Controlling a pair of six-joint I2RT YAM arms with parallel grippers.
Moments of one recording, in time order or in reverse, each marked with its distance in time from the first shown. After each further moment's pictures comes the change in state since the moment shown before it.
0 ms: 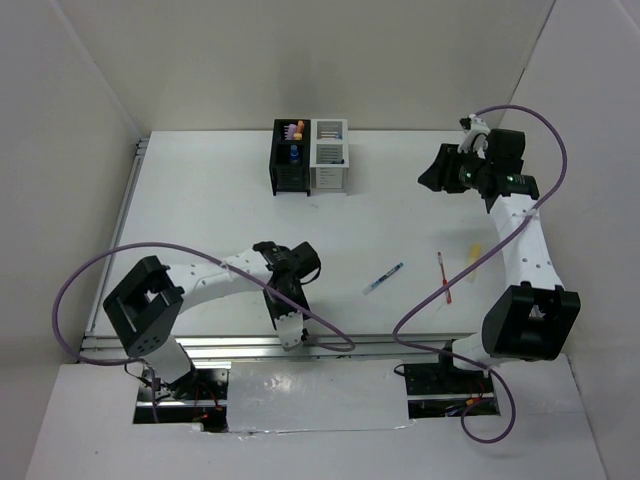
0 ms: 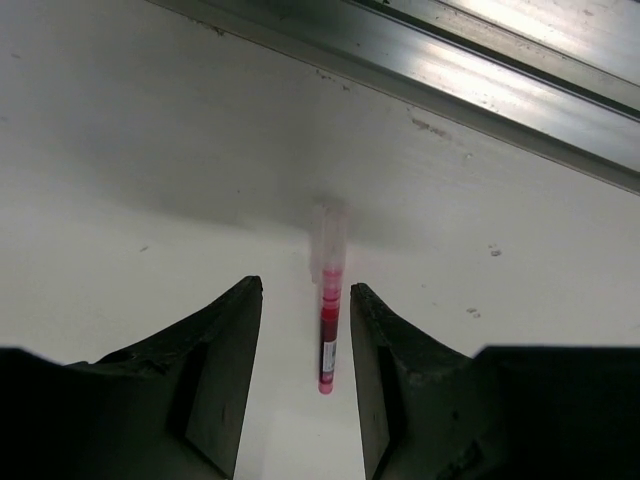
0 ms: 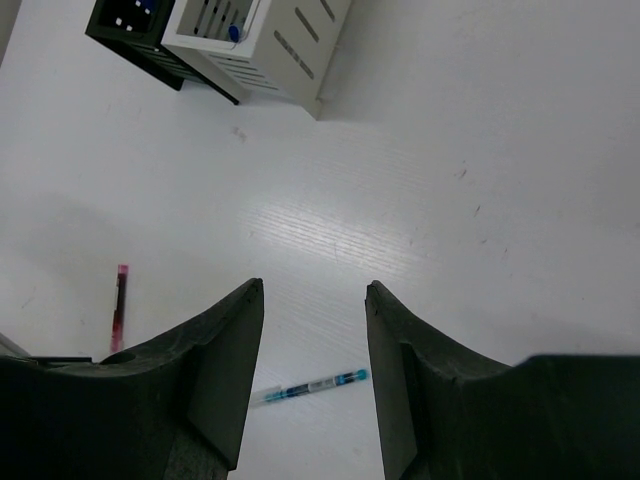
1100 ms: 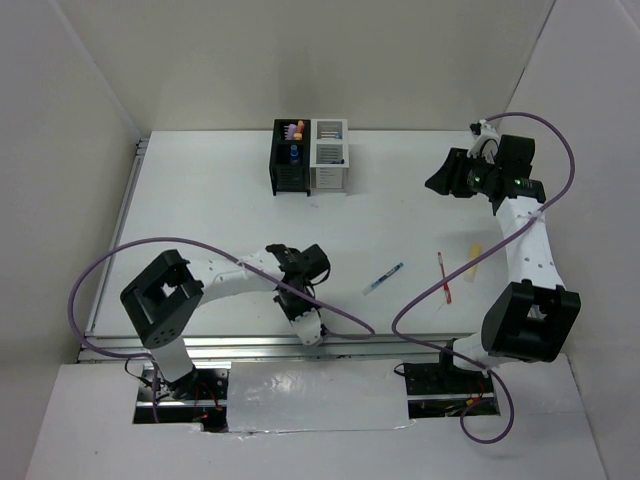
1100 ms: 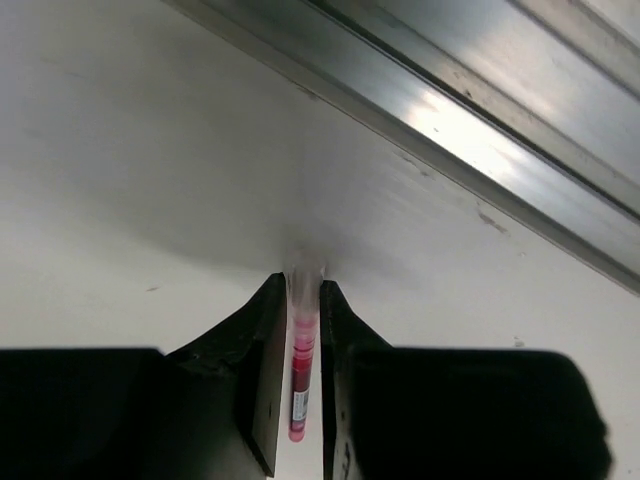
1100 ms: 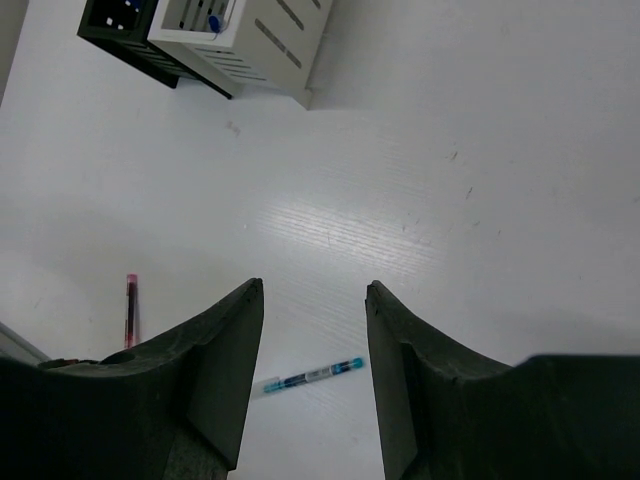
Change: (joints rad) left arm -0.030 0.095 -0.013 0.116 0.037 -0.194; right arm -0.073 0.000 -0.035 0.001 -0.055 0.000
